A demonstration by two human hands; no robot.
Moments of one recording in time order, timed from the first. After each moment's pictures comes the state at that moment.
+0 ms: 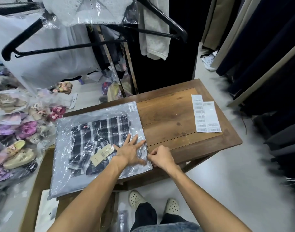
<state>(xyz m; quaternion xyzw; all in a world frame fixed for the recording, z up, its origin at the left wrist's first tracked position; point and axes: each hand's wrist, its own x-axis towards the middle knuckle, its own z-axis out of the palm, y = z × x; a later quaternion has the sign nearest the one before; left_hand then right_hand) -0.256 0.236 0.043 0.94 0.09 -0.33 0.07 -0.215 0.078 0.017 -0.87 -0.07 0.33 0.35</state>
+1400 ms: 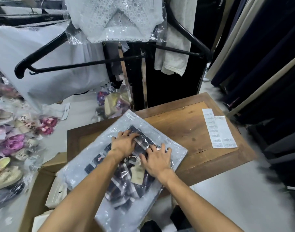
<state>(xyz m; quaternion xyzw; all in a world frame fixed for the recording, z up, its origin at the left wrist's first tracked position) -0.190 0.375 0.032 0.97 0.11 -0.18 0.08 -0.205 0.196 0.032 -0.96 -0.22 0.16 0.04</state>
